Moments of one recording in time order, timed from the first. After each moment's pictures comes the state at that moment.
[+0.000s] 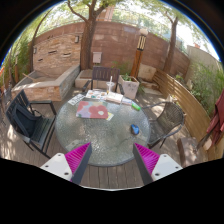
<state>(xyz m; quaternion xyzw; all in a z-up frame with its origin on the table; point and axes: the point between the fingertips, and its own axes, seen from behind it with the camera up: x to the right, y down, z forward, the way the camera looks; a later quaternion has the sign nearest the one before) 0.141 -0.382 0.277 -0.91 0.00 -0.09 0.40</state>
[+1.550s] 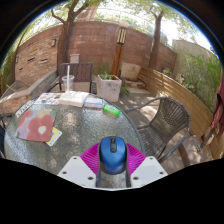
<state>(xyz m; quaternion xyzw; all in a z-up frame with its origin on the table) 0.397 -0.090 0.077 -0.89 0.08 -0.13 0.43</state>
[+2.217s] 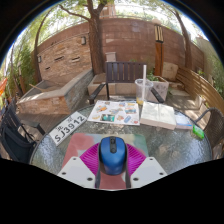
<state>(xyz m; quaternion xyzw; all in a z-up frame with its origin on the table) 0.072 0.122 0.028 -0.90 -0.02 0.04 0.43</state>
